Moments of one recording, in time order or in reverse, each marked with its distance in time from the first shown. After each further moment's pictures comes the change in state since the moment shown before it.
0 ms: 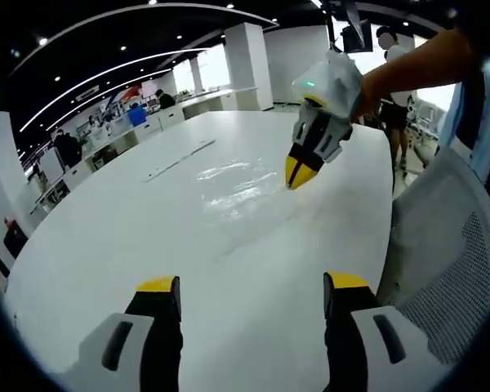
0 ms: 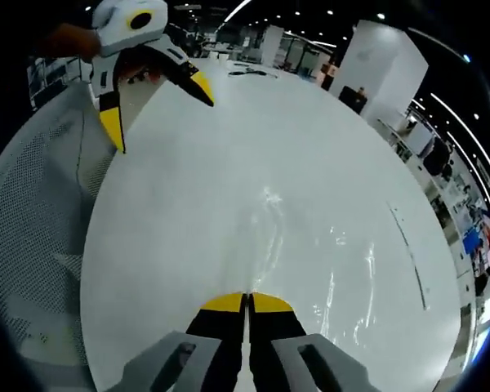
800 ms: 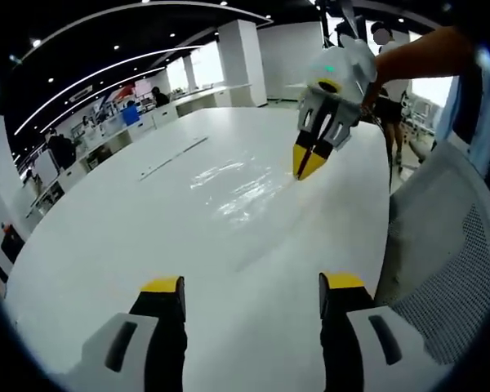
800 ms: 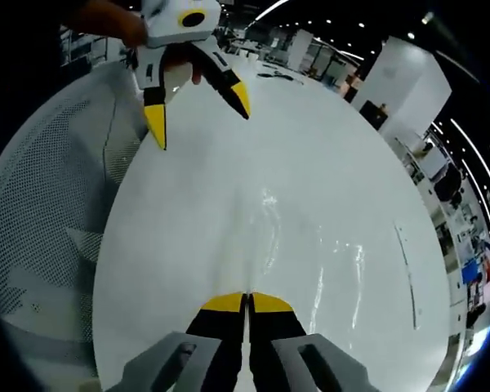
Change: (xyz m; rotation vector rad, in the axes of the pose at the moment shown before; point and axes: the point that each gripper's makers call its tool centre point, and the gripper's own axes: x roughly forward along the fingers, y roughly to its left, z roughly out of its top) left arm 0.005 -0.010 0.000 0.031 0.023 -0.030; right arm -0.018 0.018 0.001 -0.124 0.005 0.031
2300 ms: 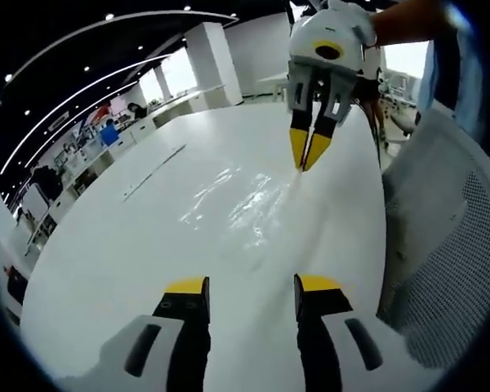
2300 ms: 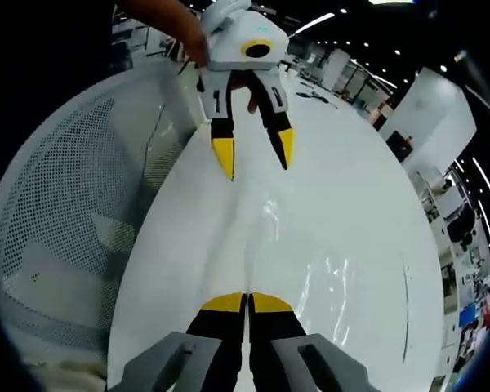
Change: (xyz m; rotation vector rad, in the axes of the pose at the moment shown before) left arm 0.019 -0.010 0.004 0.195 0.017 -0.059; right arm -0.016 0.030 0.018 -0.171 -0.053 0.082
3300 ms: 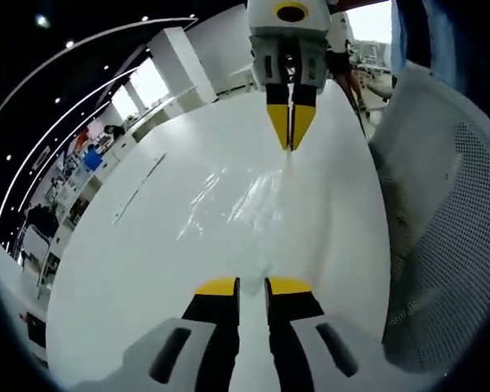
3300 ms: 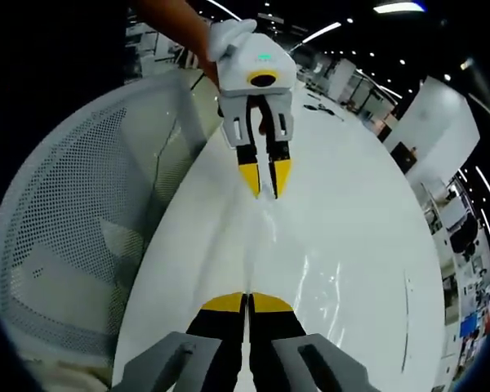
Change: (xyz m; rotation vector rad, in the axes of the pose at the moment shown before) left arm 0.009 -0.006 -0.004 0.166 0.022 -0.042; right arm -0.005 0.007 0.015 -0.029 -0.049 0.018
